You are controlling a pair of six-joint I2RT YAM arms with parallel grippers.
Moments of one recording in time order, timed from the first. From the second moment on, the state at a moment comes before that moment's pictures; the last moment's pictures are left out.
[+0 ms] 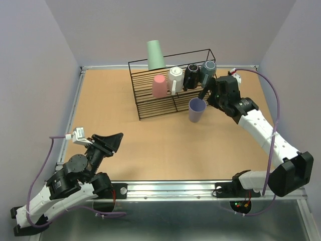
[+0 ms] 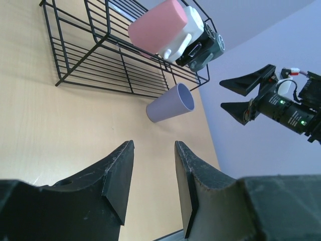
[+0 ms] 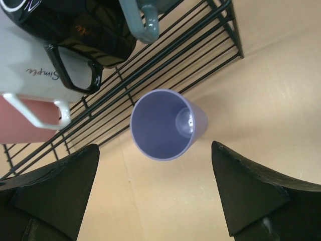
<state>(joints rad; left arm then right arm) -1.06 0.07 0.57 -0.57 -0.72 -0.94 0.40 1.30 1.21 -0.52 0.30 0.74</state>
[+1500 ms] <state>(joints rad) -1.06 0.16 0.55 -0.58 -0.72 -0.95 0.35 1.53 1.08 -0.46 0.20 0.79</state>
